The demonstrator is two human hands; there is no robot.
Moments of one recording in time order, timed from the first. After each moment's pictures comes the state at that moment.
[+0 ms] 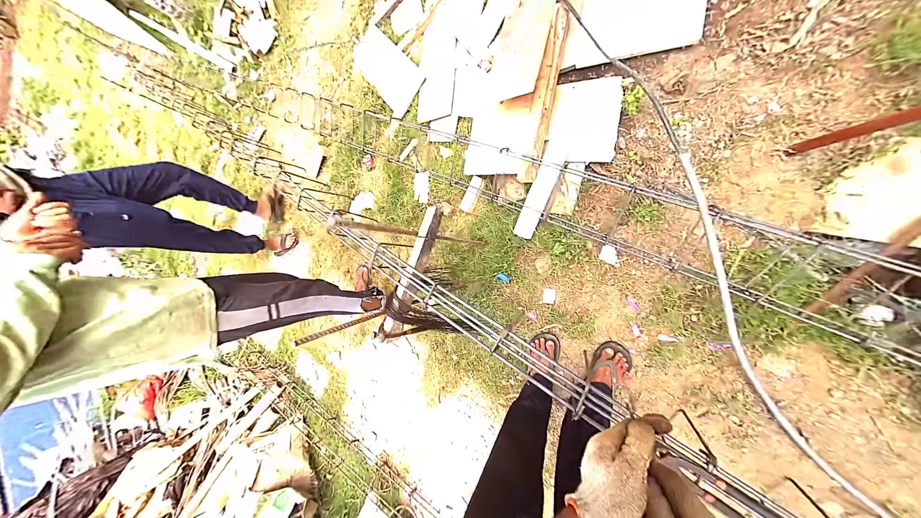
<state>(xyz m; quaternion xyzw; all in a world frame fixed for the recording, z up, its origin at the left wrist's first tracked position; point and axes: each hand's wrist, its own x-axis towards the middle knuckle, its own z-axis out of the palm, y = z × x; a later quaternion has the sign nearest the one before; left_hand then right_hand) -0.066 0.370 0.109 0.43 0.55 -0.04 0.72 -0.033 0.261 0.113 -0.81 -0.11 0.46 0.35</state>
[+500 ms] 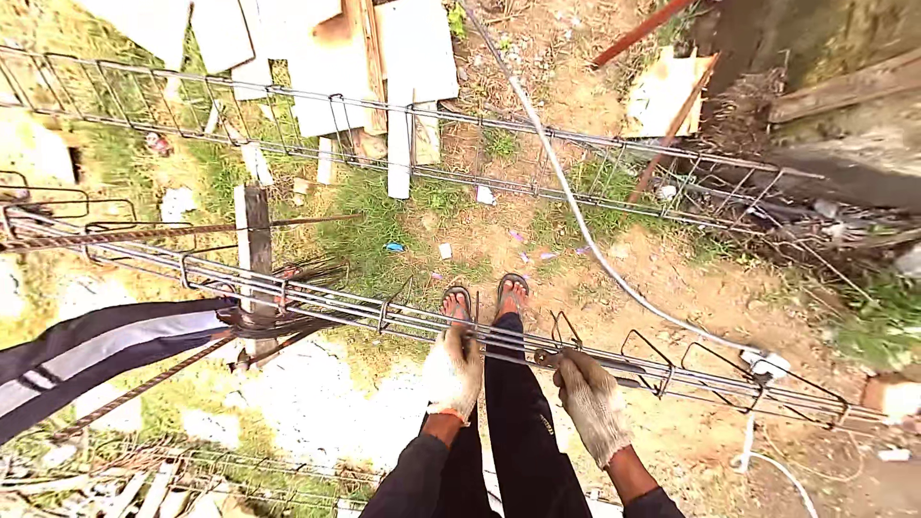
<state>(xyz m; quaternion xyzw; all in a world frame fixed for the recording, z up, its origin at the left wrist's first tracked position) -0.112 0.405 0.020 0.75 0.50 -0.25 0.35 -0.005 0.217 0.056 -0.81 0.11 0.44 0.37</state>
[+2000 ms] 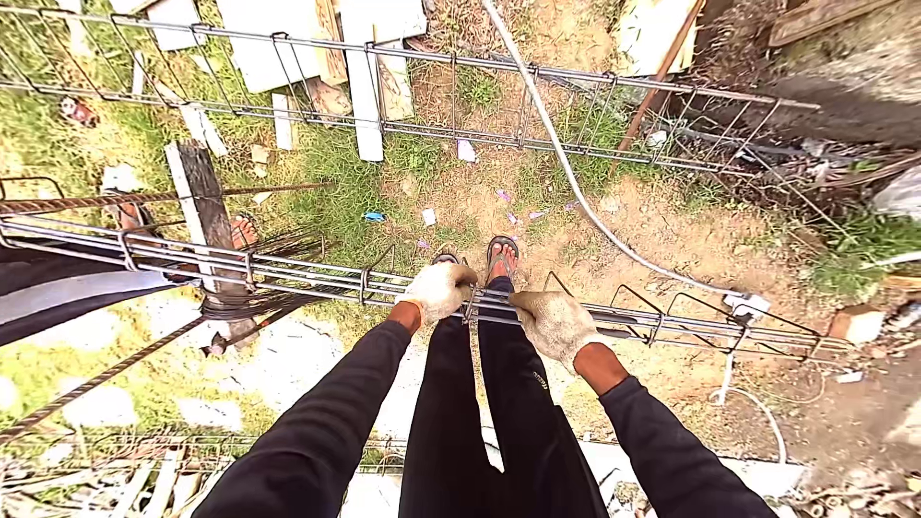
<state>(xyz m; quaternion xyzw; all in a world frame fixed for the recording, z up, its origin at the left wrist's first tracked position) -0.082 0.481 -0.045 0.77 0.16 -0.42 0.44 0.019 0.261 0.043 -0.81 -0.26 0.52 0.04</state>
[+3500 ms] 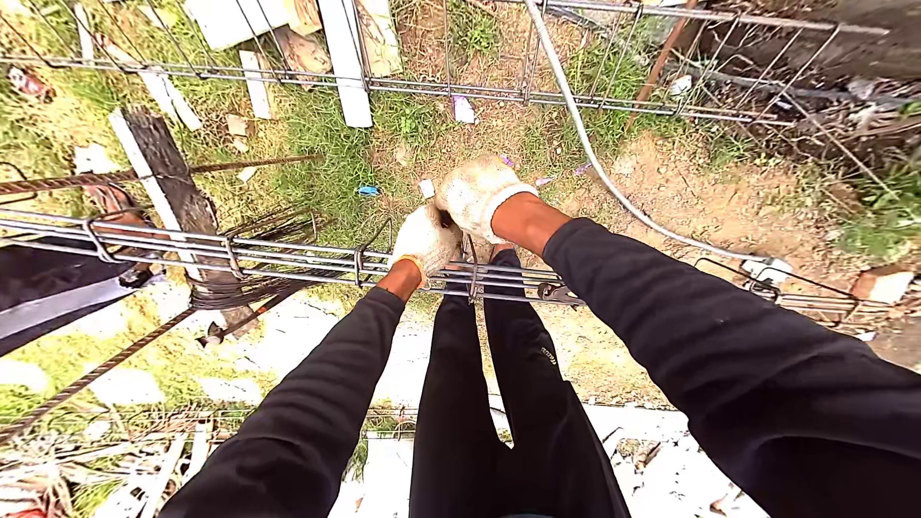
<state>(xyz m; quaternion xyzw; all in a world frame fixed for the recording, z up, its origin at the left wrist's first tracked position) -0.051 0.499 -0.048 0.77 0.36 -0.36 0.38 0.082 0.432 -0.003 -0.70 -0.54 0.46 -0.07</state>
